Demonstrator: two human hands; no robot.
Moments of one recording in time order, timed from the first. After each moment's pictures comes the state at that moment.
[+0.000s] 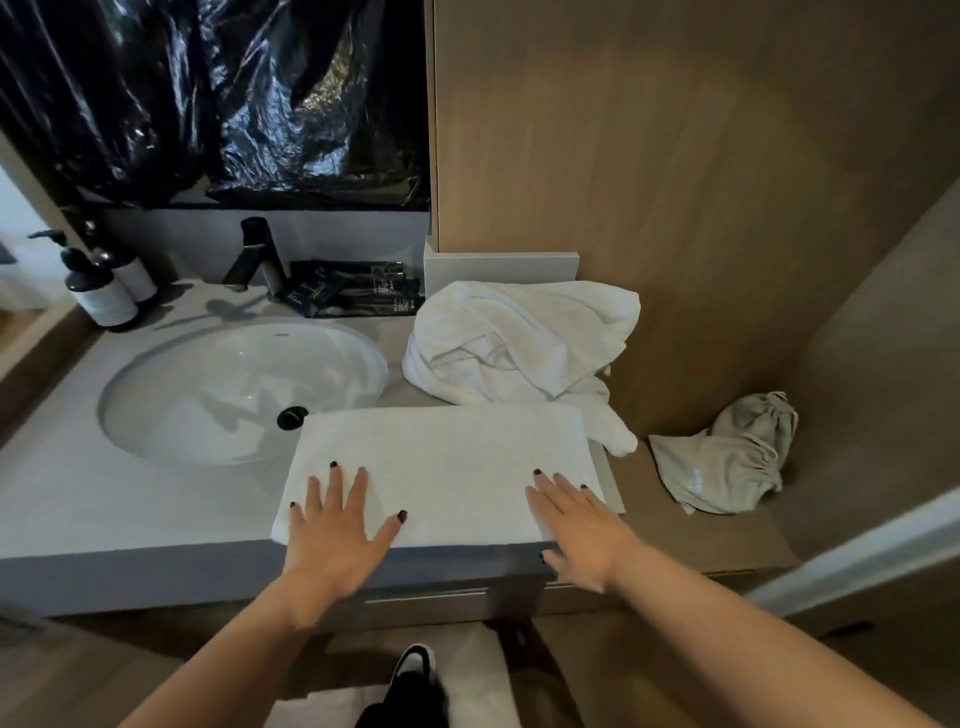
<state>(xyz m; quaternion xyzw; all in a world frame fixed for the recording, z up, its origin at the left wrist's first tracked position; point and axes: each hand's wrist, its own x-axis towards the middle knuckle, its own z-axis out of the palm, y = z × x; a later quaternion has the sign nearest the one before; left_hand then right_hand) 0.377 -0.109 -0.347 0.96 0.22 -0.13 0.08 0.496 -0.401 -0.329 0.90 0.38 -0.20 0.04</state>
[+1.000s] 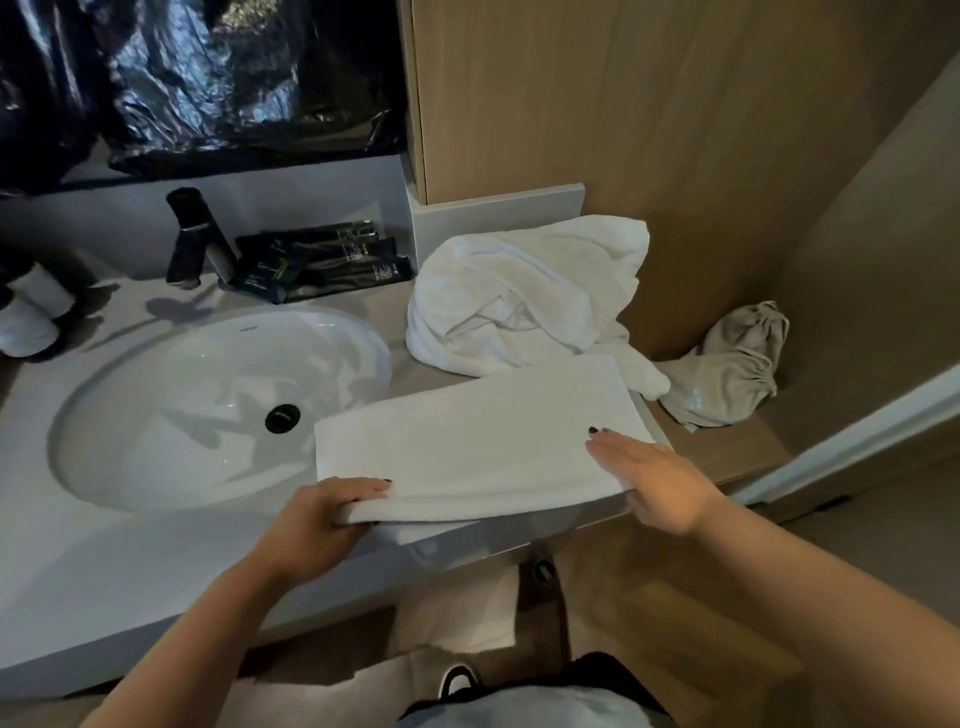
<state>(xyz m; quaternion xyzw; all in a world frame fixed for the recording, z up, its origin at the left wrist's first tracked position) 0.391 0.009 -0.342 0.92 -0.05 0.00 0.39 0.504 -0.408 -0.342 0.94 0.30 -0.16 -0.03</state>
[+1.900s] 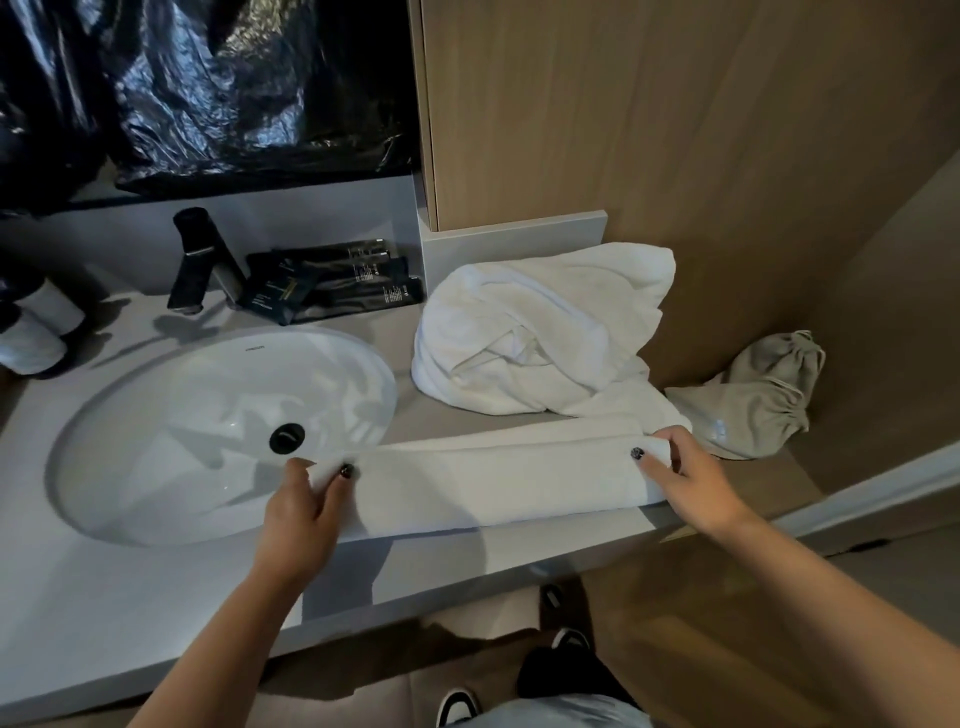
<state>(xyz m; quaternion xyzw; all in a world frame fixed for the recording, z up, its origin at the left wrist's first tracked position) 0.435 0.003 -0.349 0.88 0.24 0.10 0.41 0.560 -0.408 -0.336 0.89 0.00 -0.13 -0.43</state>
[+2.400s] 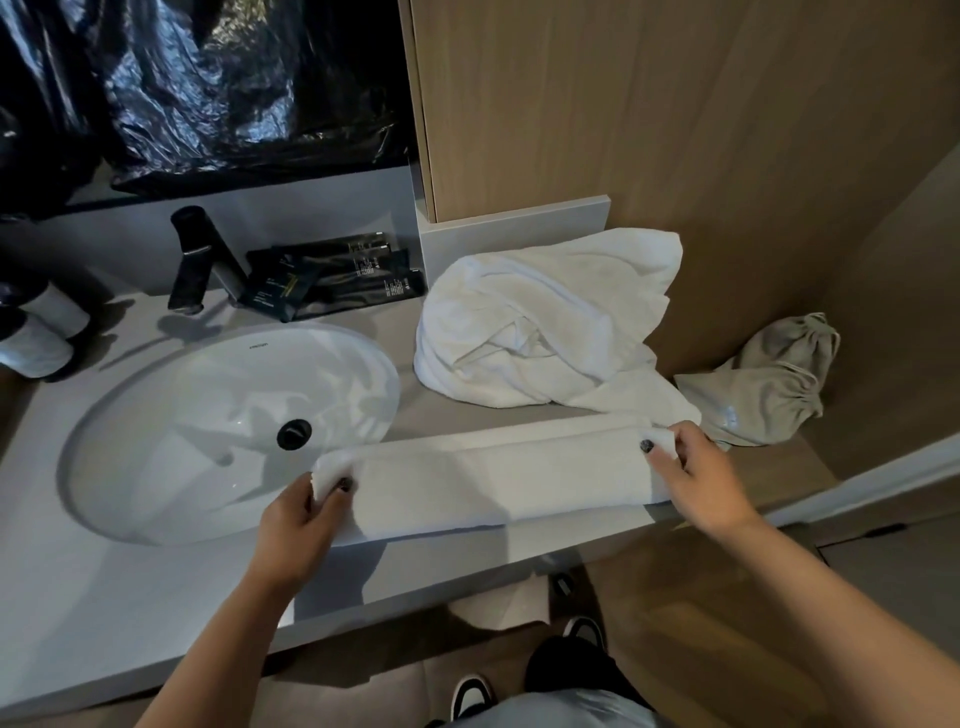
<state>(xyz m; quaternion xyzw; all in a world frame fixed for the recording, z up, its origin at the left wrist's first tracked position) 0.425 0.015 -0.356 0.88 0.25 0.05 0.40 0.552 -0.404 -0.344 0.92 0.00 -0.07 -0.37</state>
